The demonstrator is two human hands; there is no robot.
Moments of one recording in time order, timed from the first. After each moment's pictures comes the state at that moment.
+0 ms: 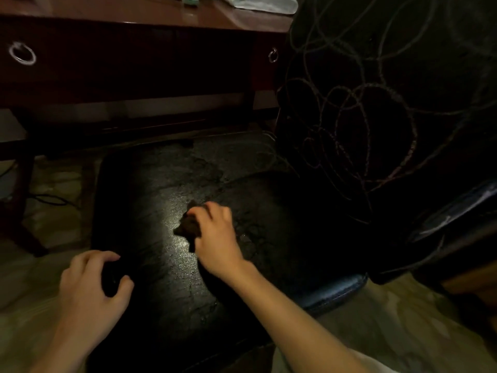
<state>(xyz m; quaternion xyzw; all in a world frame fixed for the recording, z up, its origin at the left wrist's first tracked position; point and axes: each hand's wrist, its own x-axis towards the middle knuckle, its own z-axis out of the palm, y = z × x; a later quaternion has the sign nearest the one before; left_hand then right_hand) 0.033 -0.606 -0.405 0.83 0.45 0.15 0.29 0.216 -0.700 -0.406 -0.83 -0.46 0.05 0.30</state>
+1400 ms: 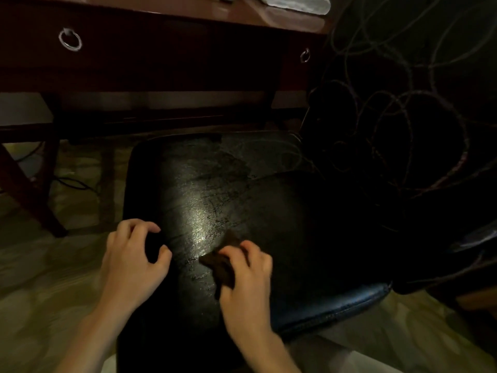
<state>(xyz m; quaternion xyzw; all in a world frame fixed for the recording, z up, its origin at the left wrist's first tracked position) 0.046 -0.590 -0.405 0.84 0.42 0.21 0.25 0.135 -0.745 -0.416 -0.87 -0.35 -0.03 0.35</state>
